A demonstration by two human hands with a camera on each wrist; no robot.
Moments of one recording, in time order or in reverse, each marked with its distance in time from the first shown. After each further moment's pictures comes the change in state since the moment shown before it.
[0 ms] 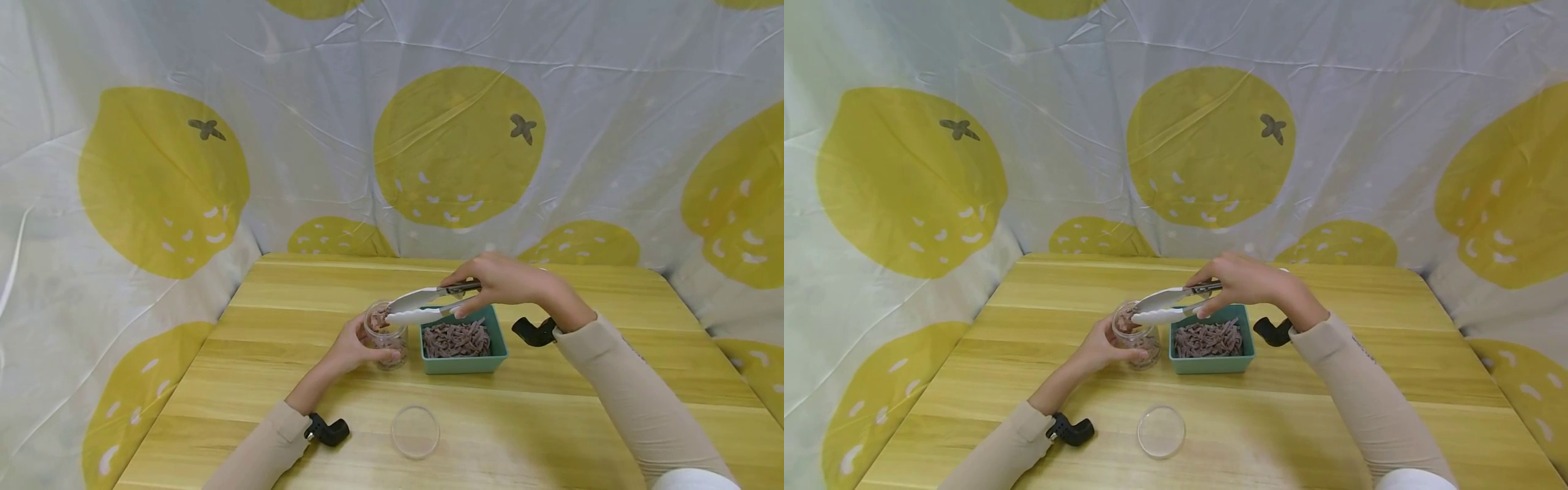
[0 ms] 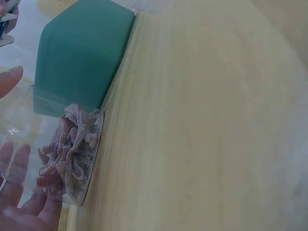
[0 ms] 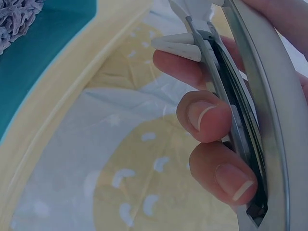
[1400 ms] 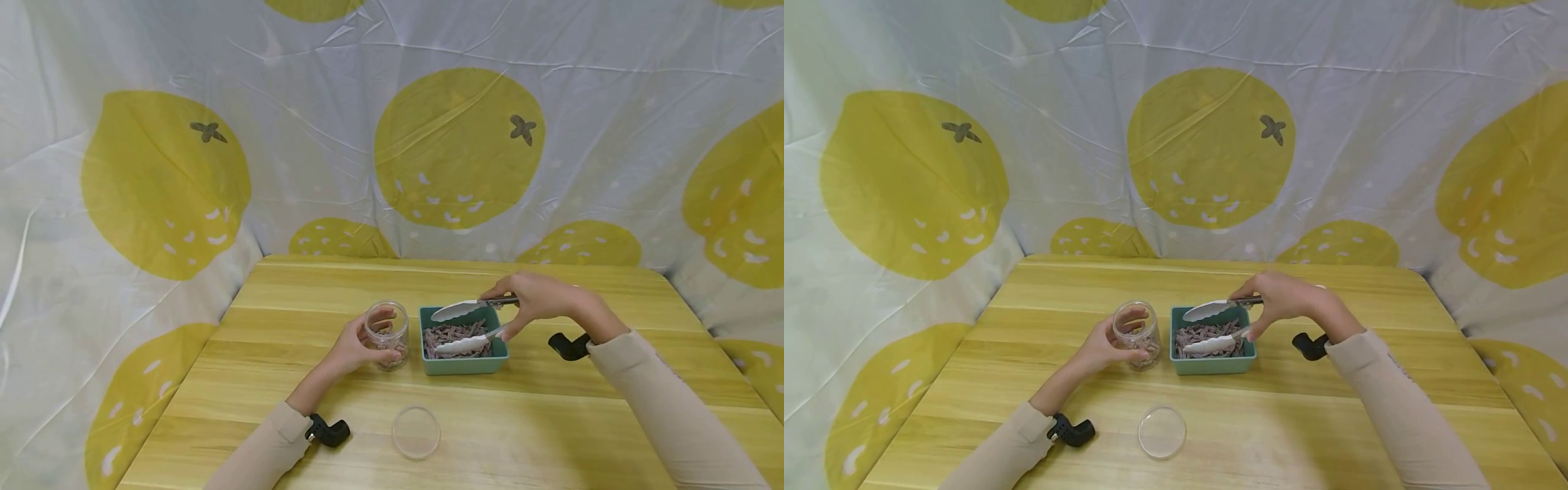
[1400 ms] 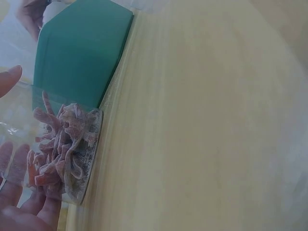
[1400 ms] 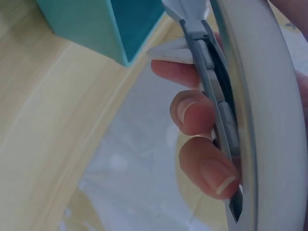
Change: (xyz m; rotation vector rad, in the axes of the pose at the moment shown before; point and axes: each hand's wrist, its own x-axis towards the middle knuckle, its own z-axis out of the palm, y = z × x) left_hand 0.002 -0.004 -0.001 -0.012 -0.033 0.043; right_hand -0.046 0.059 0.025 0.044 -0.038 0.109
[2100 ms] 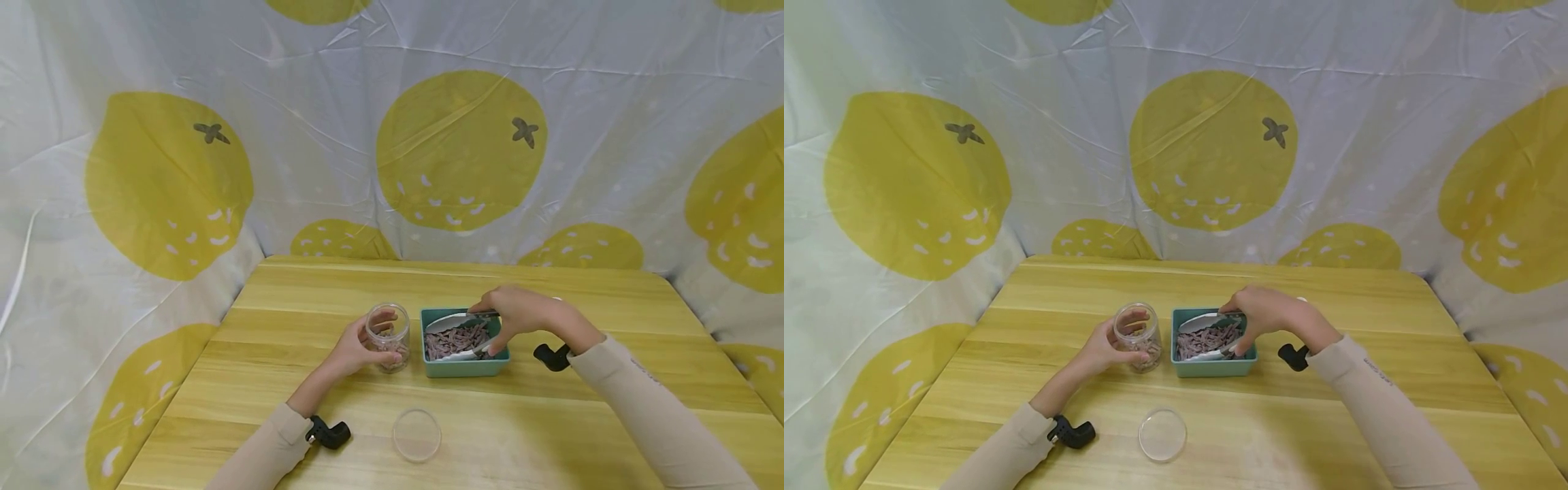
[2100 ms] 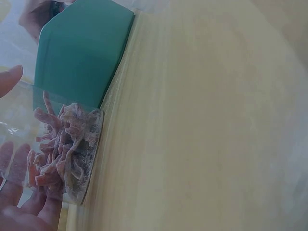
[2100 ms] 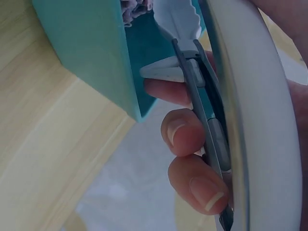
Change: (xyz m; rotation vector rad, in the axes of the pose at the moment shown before) left_hand -0.001 0.001 0.001 -0.006 -0.001 -0.005; right_hand 0.019 -0.013 0.022 -0.089 -0.064 0.041
